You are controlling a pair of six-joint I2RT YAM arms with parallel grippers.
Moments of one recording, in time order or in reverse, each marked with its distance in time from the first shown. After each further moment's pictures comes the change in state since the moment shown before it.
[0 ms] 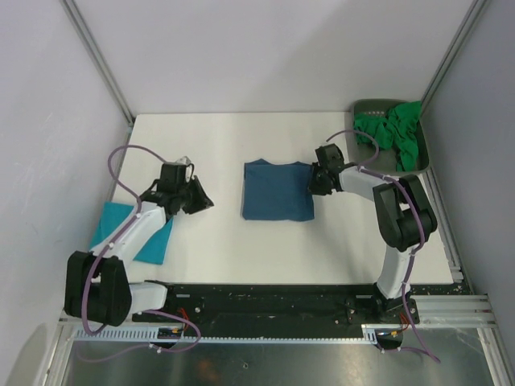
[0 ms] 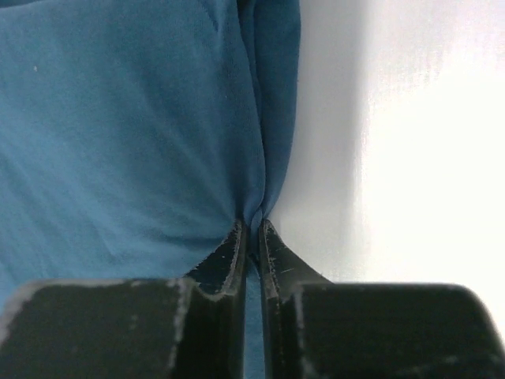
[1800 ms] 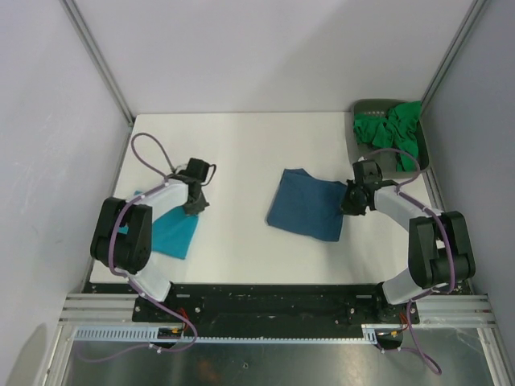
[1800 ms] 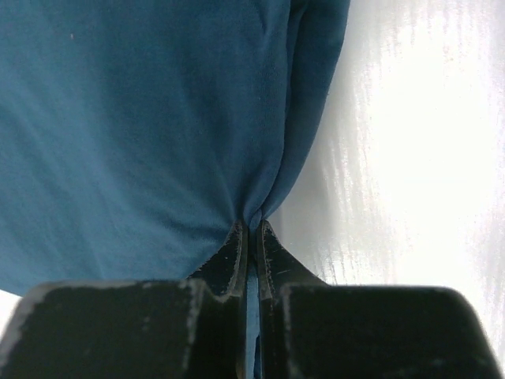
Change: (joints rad) left arm -0.036 0.371 0.141 -0.144 -0.534 -0.063; right arm -0.182 -0.369 -0.302 -0.176 -0.014 -0.045
